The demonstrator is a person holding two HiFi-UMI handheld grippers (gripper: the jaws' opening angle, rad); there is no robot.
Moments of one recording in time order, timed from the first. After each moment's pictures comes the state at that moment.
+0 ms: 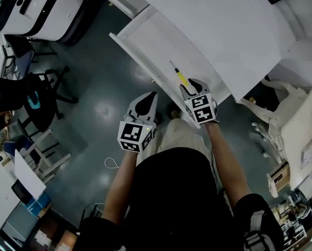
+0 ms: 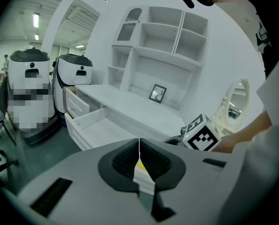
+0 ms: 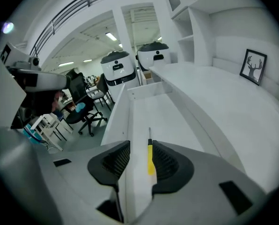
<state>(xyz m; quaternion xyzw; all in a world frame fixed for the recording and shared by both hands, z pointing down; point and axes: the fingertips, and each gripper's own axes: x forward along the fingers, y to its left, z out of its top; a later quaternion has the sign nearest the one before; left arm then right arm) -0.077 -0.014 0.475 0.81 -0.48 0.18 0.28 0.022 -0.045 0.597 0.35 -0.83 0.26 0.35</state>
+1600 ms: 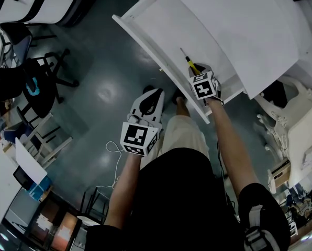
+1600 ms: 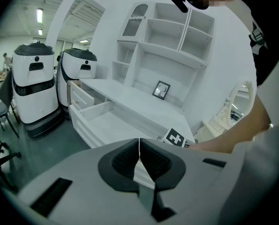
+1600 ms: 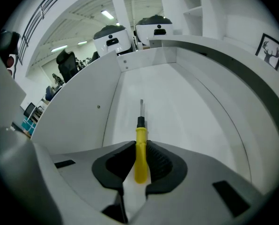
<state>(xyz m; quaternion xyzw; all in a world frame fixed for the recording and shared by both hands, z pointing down) -0.092 -0.006 0.502 0.79 -0.49 0.19 0.31 0.007 -0.064 0.724 0.32 -0.78 0.29 0.45</state>
